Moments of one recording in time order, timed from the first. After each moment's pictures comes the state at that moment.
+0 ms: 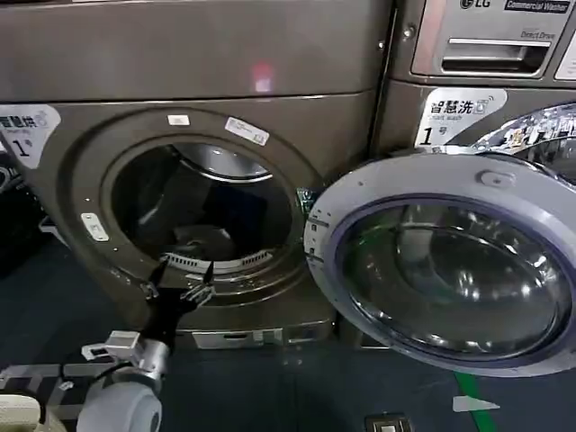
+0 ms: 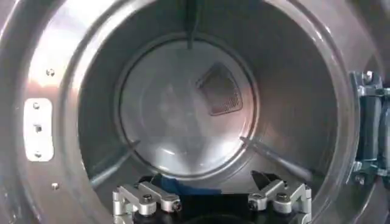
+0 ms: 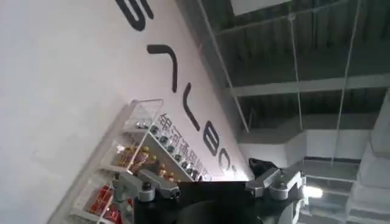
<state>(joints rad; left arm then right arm) 1.34 -1.41 -0.54 -2.20 -0.16 0.35 0.01 -1.92 0.64 2.54 1.60 0.62 -0.18 -0.21</state>
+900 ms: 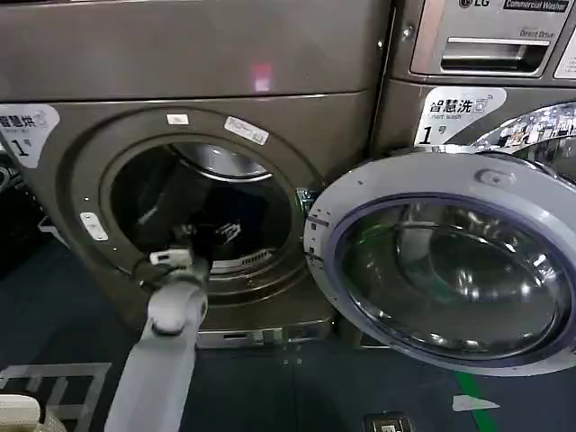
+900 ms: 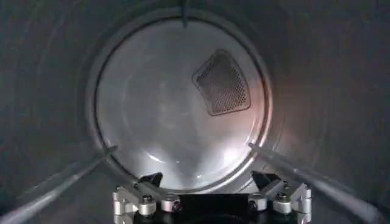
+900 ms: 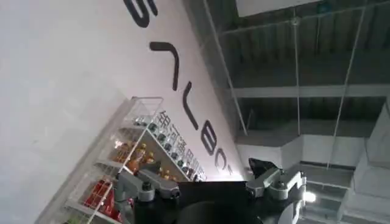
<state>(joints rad) 0.74 -1.43 -0.39 -1.56 -0.18 0.29 -0.06 -1.98 0.68 2.59 1.64 0.63 -0.20 -0.22</state>
